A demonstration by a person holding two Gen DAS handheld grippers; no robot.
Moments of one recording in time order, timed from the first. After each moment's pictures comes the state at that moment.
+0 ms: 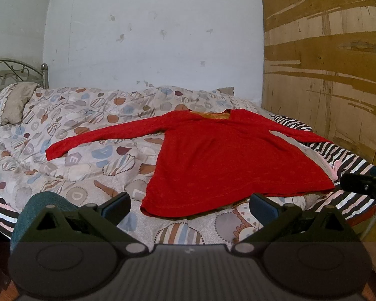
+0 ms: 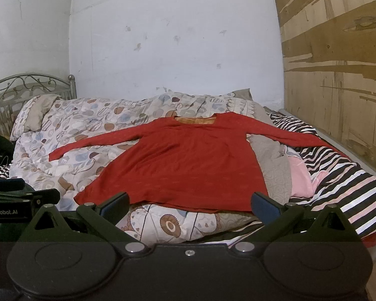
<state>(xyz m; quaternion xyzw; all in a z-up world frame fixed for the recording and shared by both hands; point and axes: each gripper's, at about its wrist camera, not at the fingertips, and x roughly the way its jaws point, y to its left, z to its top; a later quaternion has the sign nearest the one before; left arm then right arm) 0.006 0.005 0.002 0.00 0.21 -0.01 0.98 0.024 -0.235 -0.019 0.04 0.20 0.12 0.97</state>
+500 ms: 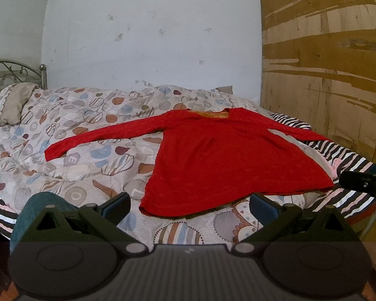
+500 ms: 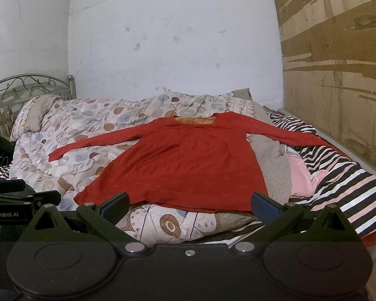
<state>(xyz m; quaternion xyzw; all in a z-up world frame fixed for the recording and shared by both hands) -0.009 -0.003 0.002 0.00 0.21 0.00 0.98 0.024 -0.234 -0.018 0.04 0.20 0.12 0.97</state>
